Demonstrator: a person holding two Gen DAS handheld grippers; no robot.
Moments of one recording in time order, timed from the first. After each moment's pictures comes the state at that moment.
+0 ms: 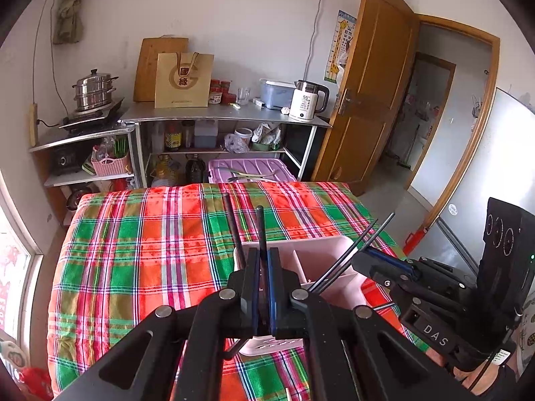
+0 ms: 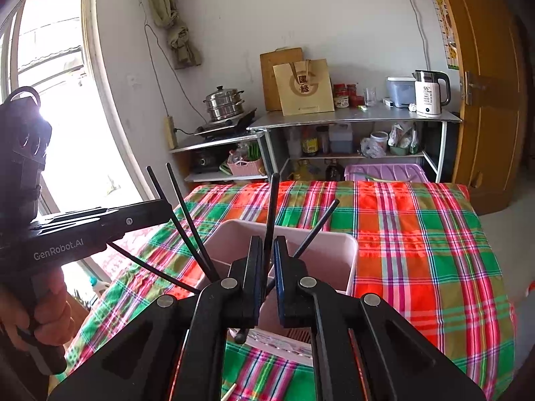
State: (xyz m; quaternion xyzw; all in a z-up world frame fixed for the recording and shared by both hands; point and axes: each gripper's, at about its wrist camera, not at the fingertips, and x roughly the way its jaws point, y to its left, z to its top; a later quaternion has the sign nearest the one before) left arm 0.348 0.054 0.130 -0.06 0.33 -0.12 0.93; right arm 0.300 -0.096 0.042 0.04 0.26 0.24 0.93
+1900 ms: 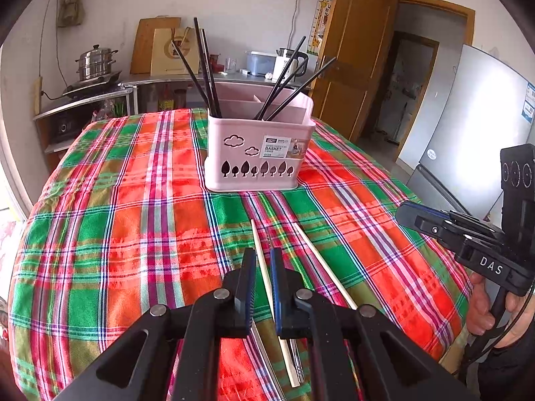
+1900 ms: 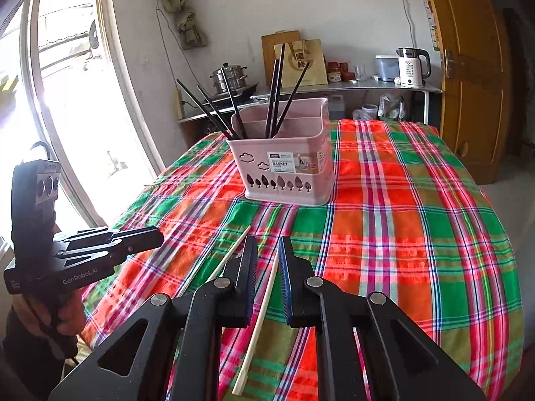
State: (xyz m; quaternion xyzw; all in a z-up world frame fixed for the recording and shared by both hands) left arm 0.152 0.029 0.009 -0.05 0.36 -0.14 0.92; right arm 0.131 -0.139 -0.043 0.03 0.30 0.24 0.92
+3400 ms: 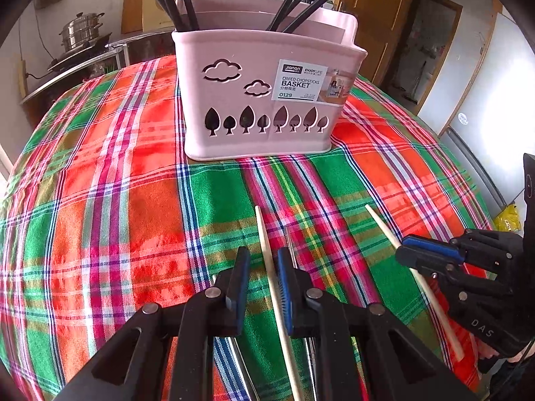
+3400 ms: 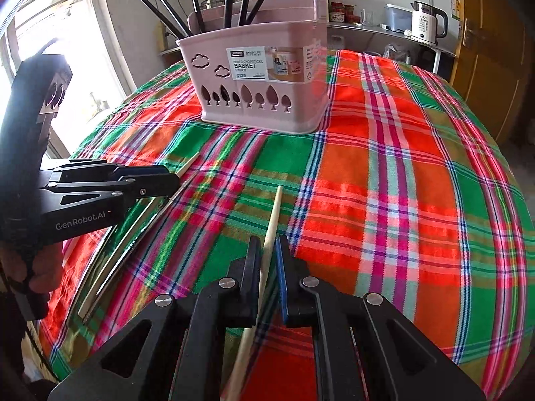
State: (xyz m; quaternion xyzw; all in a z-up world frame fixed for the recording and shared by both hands) left arm 0.245 -0.005 -0.058 -0.01 0.46 -0.11 0.88; right arm 0.198 -0.135 -0.116 -0.05 0.42 0.21 0.88
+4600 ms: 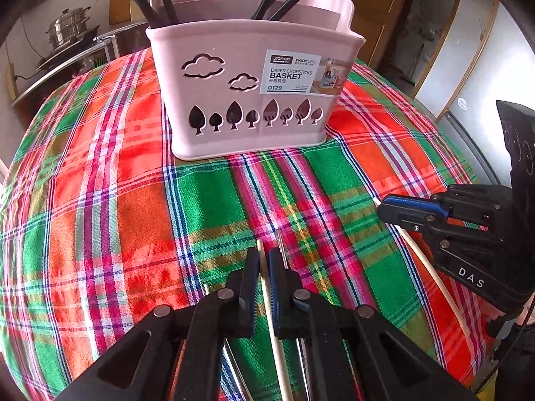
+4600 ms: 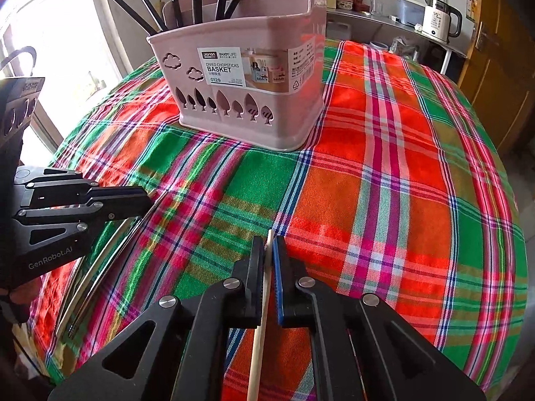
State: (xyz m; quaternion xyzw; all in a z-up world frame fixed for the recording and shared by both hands) left arm 0.266 -0.012 -0.054 0.00 0.51 -0.13 0.85; right arm 0.244 -0.126 -0.107 -0.08 0.45 0.22 0.86
